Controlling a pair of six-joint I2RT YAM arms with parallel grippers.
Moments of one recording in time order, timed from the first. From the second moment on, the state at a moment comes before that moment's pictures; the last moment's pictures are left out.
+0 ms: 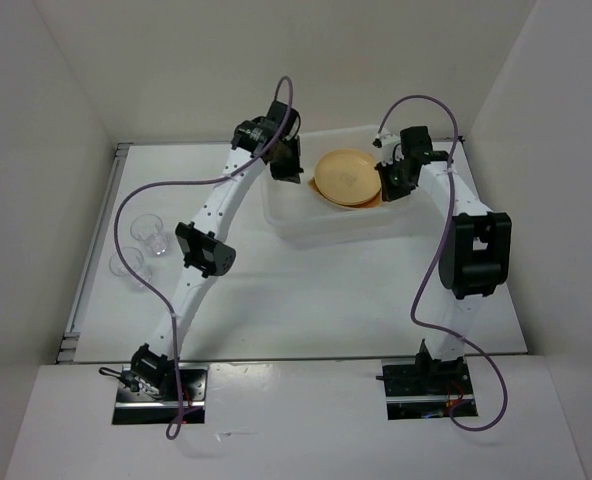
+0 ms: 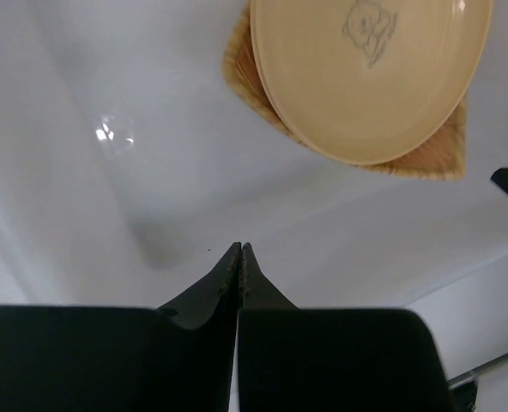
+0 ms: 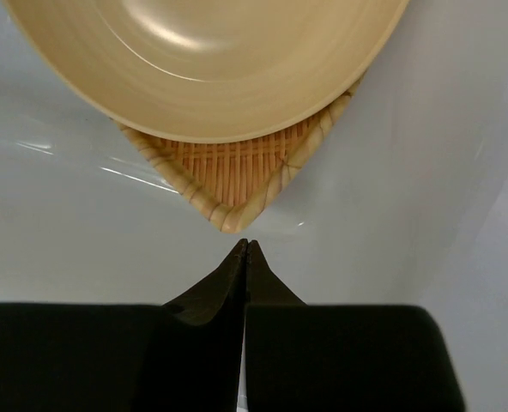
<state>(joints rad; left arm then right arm) -0.47 2.64 3.09 -1.34 0.06 -0.52 0.06 1.90 1.58 -0.67 -0.22 -0.29</state>
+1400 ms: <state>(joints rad) -0.43 2.02 1.66 -0.87 0.14 -0.63 0.19 1.61 1.29 -0.84 -0.22 -0.33</state>
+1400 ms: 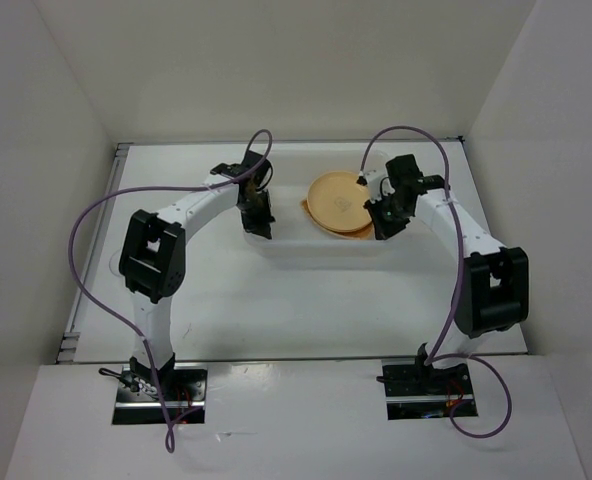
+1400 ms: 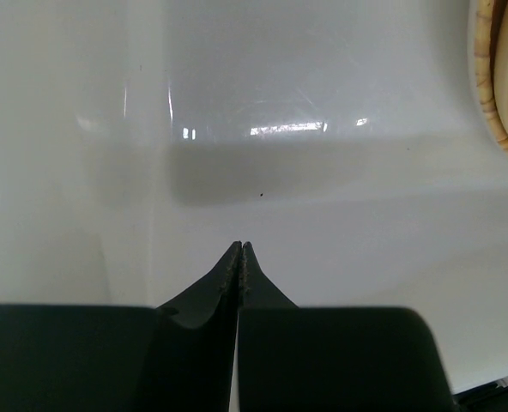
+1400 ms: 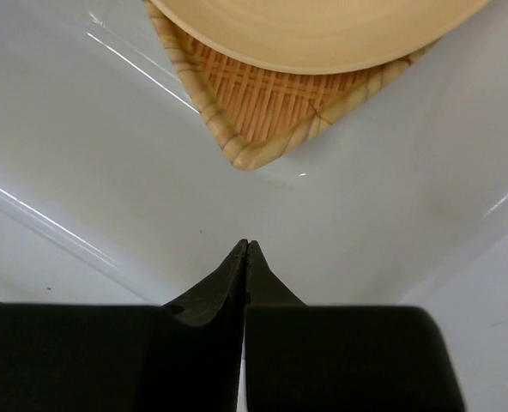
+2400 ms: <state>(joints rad) 0.08 1.67 1.51 -0.92 -0.06 -0.51 0.07 1.08 0.95 -0.68 0.24 -0.19</state>
